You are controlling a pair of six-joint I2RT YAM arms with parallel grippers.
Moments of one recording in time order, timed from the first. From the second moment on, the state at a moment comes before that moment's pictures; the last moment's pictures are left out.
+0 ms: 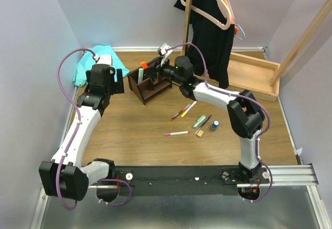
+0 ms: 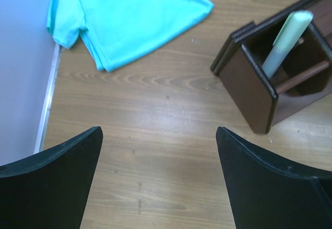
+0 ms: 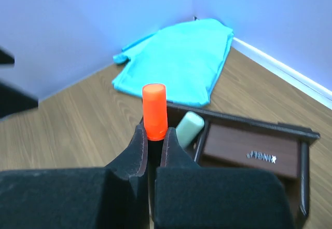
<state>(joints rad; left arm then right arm) -0.16 1.14 1.07 -0.46 -0.28 -0.10 0.71 1.98 1.45 0.50 -0.31 0.09</state>
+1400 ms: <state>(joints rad) -0.14 1.21 1.02 -0.45 -0.24 -0.11 0.71 2.29 1.58 0.79 -0.36 0.20</state>
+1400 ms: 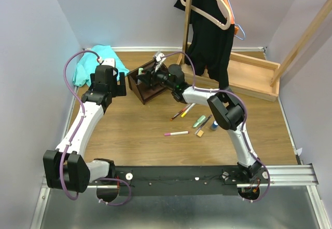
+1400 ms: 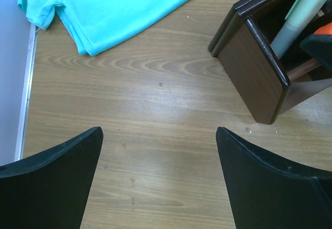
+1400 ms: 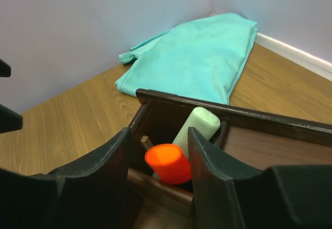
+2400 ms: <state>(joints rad) -0.68 1.29 1.21 -0.69 0.37 0.49 0.60 1.12 0.90 -0.08 -0.15 -0.17</state>
